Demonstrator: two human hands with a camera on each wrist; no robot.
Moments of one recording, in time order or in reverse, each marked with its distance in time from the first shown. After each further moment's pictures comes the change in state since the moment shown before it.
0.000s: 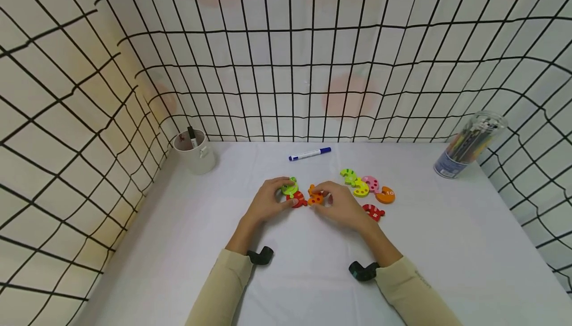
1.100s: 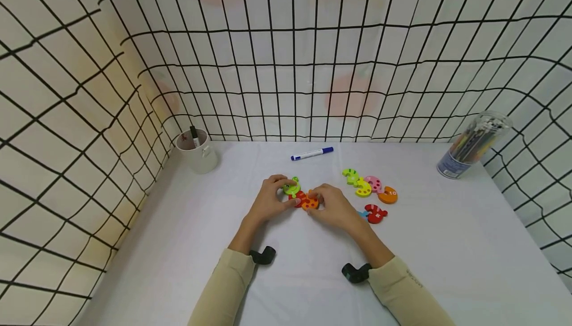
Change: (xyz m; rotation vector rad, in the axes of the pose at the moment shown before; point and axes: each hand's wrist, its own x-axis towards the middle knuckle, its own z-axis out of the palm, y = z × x) left_hand -0.003 0.005 -0.002 -0.011 0.052 -0.011; right_hand 0.006 -0.019 0.016 -0.067 -0.031 0.032
